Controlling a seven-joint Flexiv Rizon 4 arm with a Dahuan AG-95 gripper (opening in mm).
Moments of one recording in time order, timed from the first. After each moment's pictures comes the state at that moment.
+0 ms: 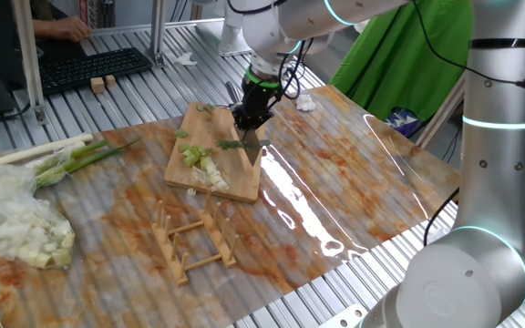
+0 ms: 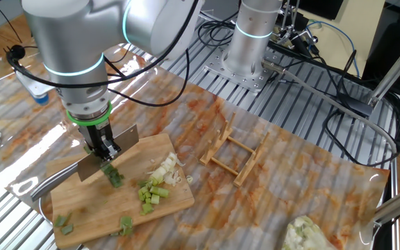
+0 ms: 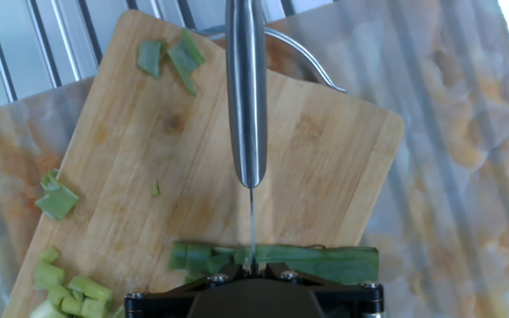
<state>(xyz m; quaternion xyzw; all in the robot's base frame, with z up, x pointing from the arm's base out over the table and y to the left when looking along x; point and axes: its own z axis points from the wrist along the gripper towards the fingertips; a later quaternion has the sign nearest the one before) 0.633 -0.123 0.049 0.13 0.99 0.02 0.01</state>
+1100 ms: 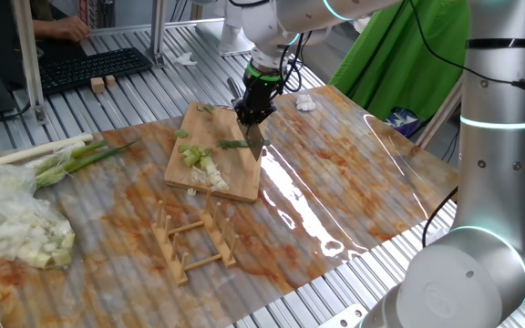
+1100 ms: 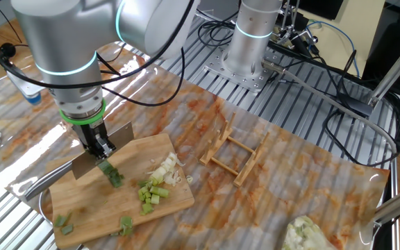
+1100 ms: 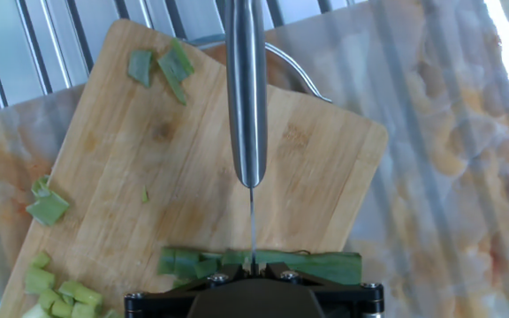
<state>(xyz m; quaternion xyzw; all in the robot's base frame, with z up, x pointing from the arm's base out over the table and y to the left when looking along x) 0.636 -0.135 0.057 0.12 0.99 0.02 0.00</state>
